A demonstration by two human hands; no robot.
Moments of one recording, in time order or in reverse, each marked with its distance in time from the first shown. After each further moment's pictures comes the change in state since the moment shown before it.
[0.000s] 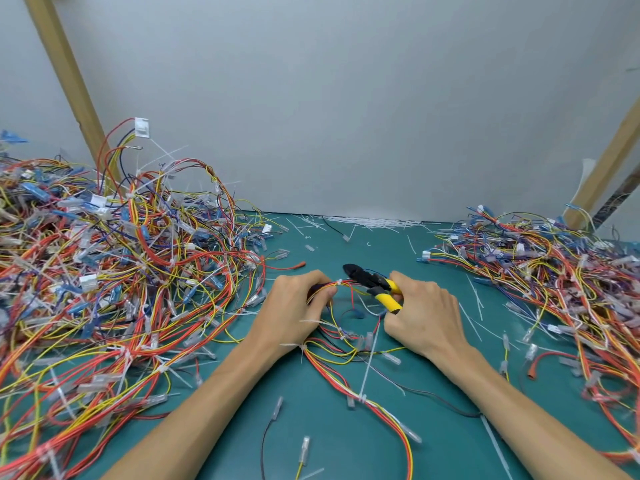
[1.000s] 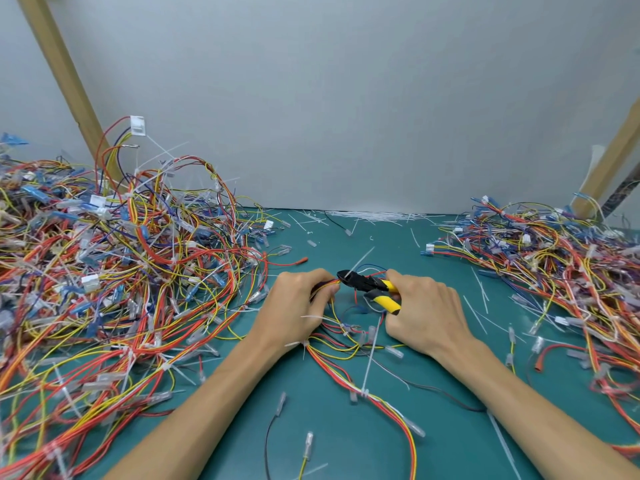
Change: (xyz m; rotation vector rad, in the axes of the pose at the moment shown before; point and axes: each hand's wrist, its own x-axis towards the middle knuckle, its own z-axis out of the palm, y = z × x) left_hand -0.001 0.002 -0.004 0.036 -0.006 0.047; right_hand -0.002 -0.005 -0.002 -0.055 -0.054 -0.092
